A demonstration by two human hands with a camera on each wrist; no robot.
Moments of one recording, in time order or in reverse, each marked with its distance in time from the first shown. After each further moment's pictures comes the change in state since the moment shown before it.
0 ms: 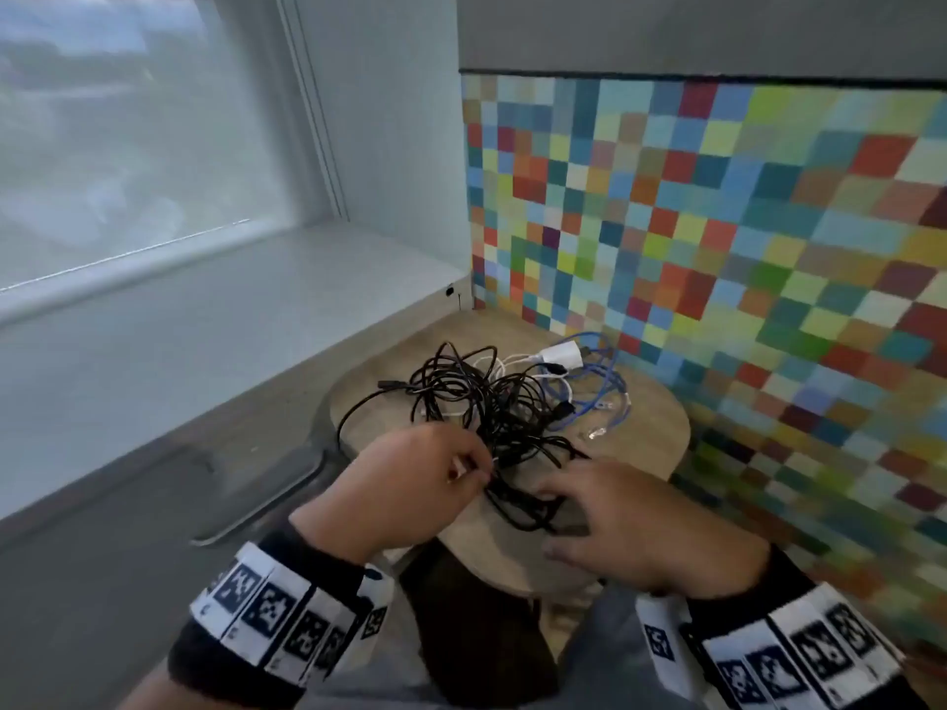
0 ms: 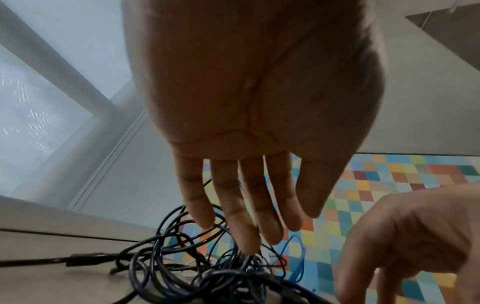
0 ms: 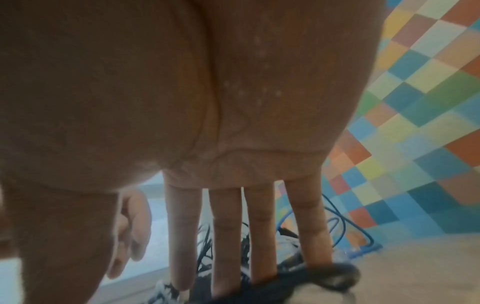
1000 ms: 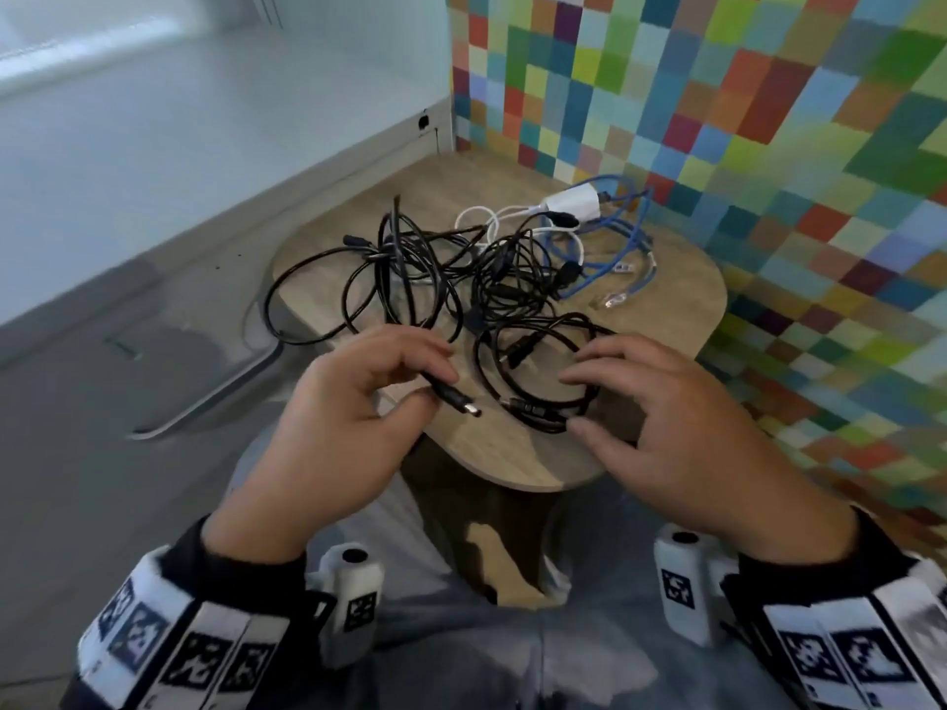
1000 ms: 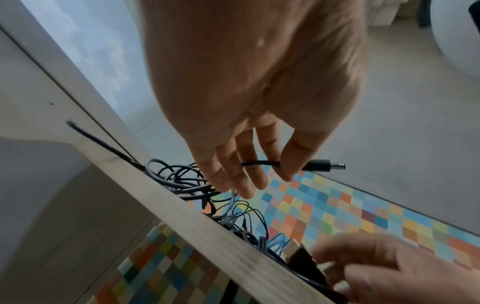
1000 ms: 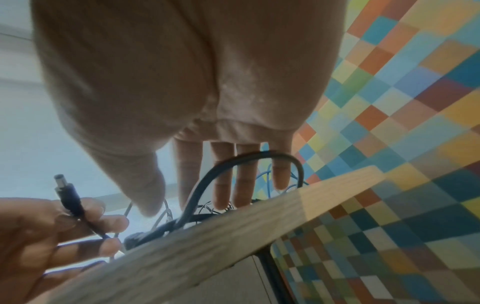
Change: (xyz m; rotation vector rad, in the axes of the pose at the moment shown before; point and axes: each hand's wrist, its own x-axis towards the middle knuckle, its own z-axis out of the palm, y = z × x) left_hand -0.037 -0.035 0.055 -0.744 0.245 -0.004; right_hand -0.014 0.021 0.050 0.213 0.391 0.014
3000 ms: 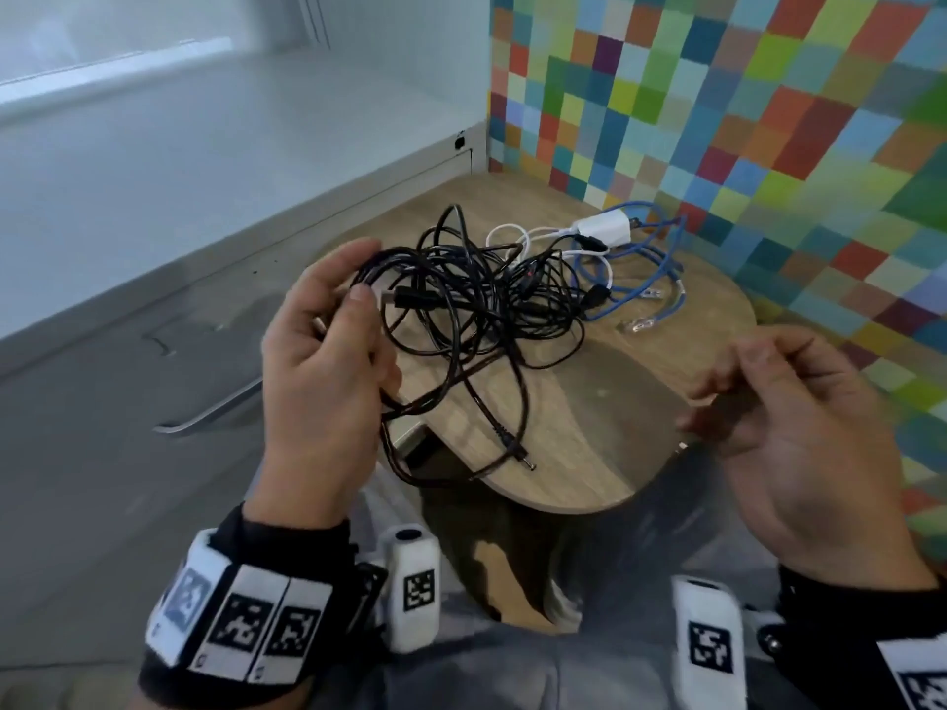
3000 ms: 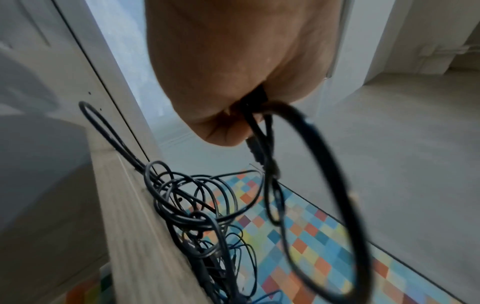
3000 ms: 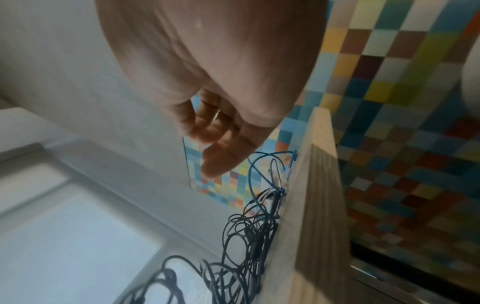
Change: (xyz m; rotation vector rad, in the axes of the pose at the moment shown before) left_hand 0.021 0.012 0.002 -0.506 0.577 -0.065; right_hand 0.001 0.008 -0.009 1.299 0.486 0.250
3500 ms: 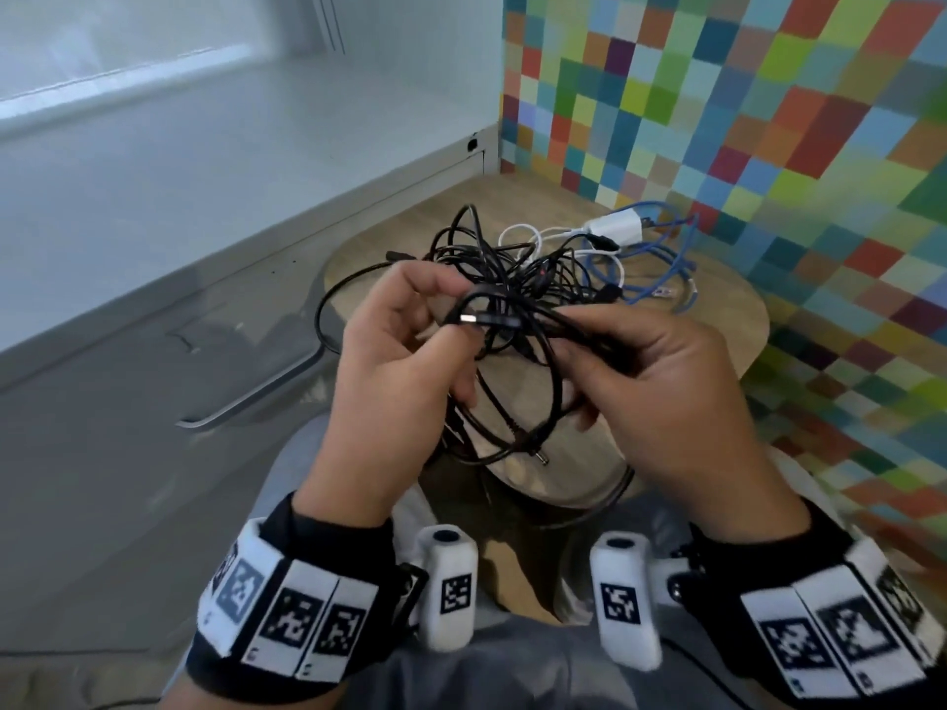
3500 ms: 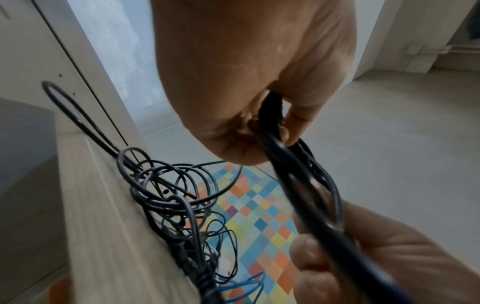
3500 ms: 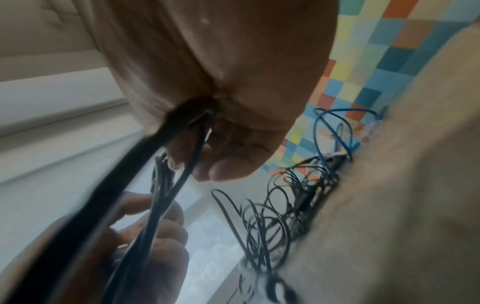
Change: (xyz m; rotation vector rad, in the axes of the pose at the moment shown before) left_hand -0.012 0.005 0.017 -0.004 -0.269 0.023; right_hand 0.000 0.007 0.076 -0.386 -0.349 -0.187
